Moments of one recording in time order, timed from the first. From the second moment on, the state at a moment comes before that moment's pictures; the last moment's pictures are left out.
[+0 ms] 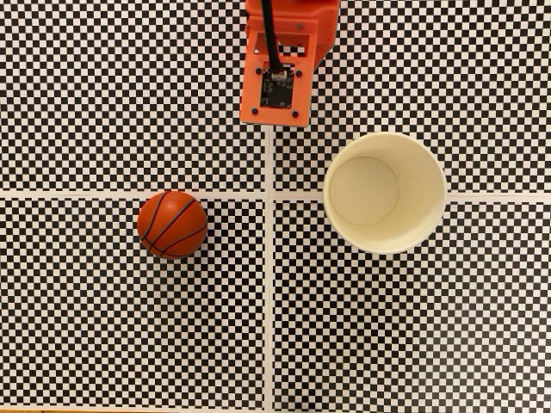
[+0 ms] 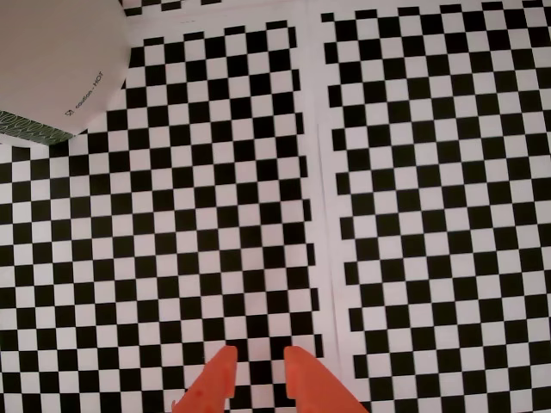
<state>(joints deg) 0.7 187.8 179.8 72.4 -87.3</state>
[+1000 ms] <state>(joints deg) -2.0 187.8 179.8 72.1 -88.0</state>
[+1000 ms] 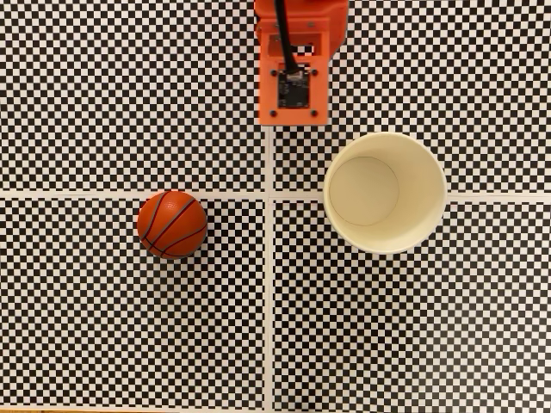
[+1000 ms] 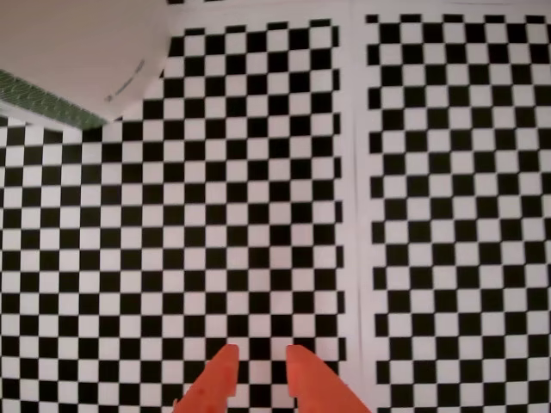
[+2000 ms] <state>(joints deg) 2.3 184.6 170.2 60.9 -95.7</state>
